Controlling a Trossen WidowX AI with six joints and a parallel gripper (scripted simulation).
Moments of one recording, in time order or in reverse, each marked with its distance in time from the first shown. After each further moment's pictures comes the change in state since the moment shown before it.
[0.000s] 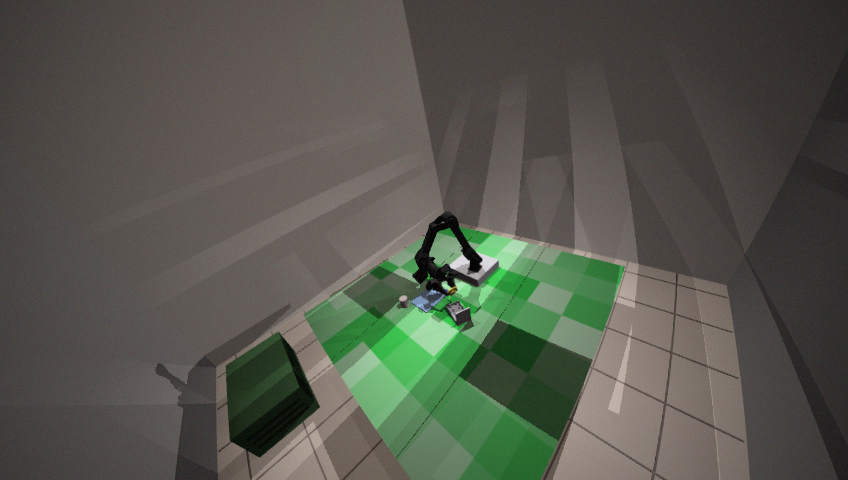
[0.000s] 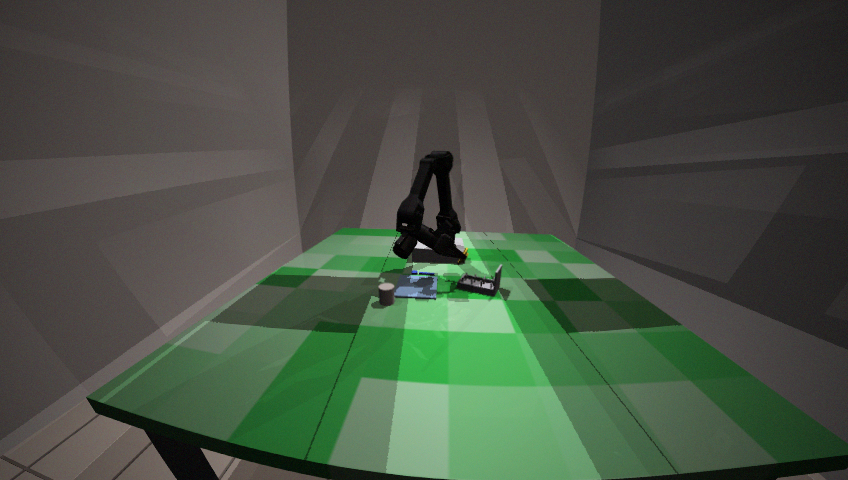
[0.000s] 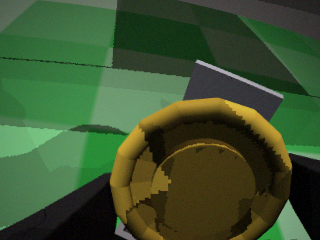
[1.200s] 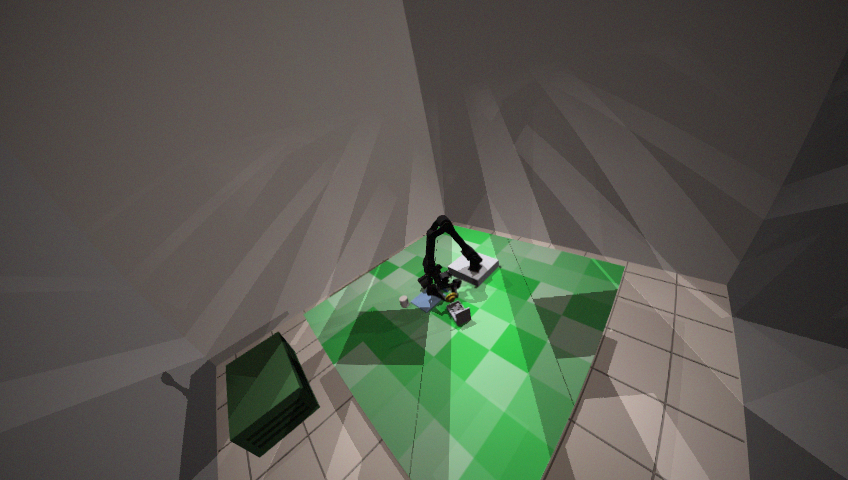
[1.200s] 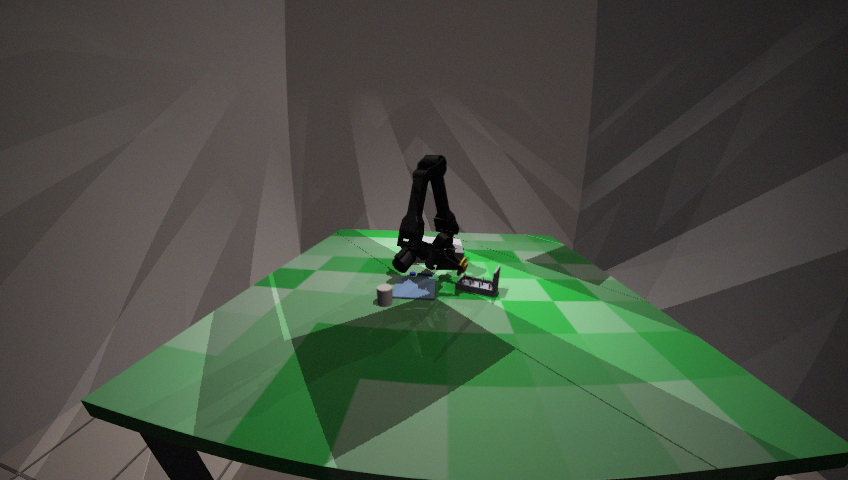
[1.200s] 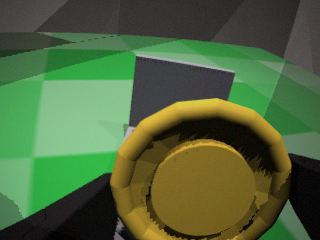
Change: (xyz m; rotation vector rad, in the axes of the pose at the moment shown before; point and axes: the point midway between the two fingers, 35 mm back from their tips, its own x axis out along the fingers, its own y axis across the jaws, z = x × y) arm 0.019 0.003 -0.028 0.171 -0.133 -0.273
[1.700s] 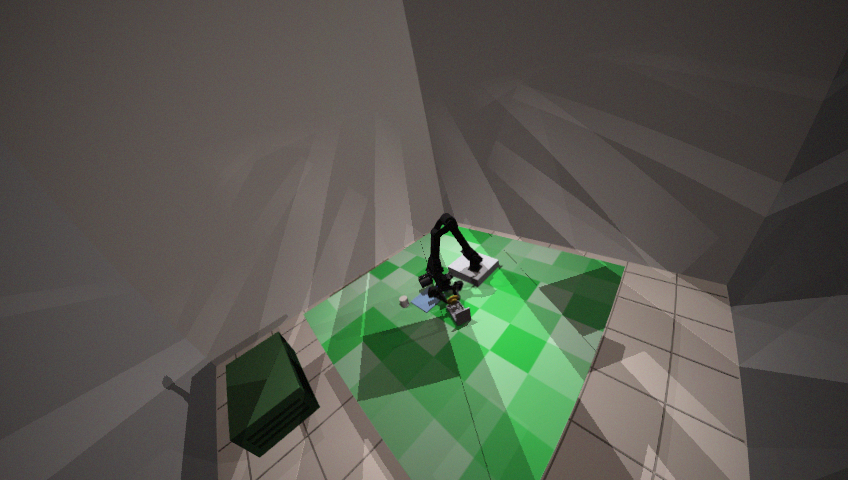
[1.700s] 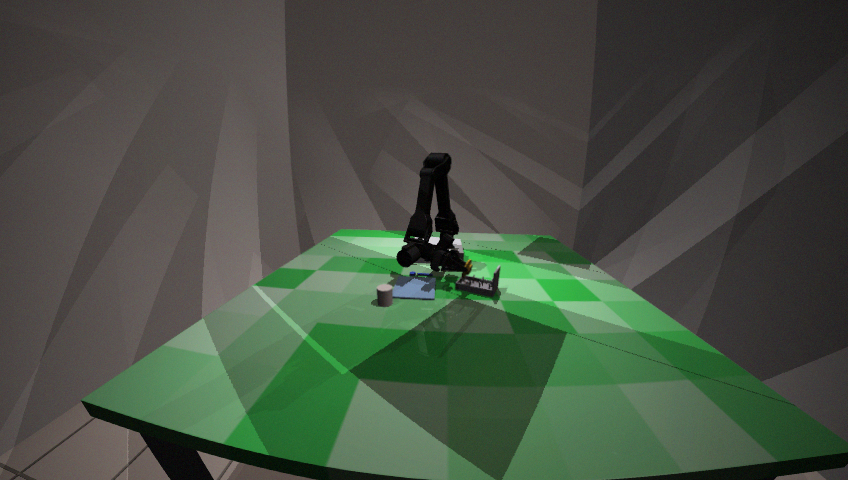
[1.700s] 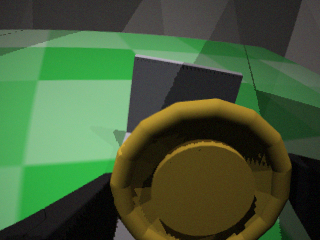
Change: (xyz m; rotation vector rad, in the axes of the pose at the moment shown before) arm 0.016 0.000 0.001 -0.006 0.006 0.001
